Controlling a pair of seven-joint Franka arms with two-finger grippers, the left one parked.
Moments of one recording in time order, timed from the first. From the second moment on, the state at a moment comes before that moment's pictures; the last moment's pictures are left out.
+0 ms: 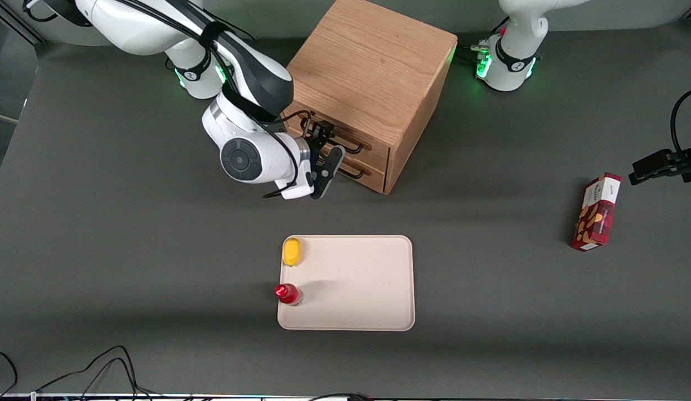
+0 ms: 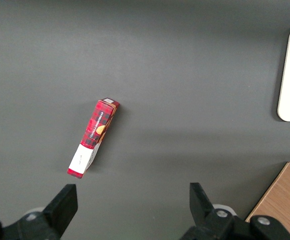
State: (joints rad) arm 0.08 0.51 0.64 -1.61 0.23 1.81 -0.33
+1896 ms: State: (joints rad) arm 0.05 0.76 0.48 -1.18 0.12 1.71 -0.44
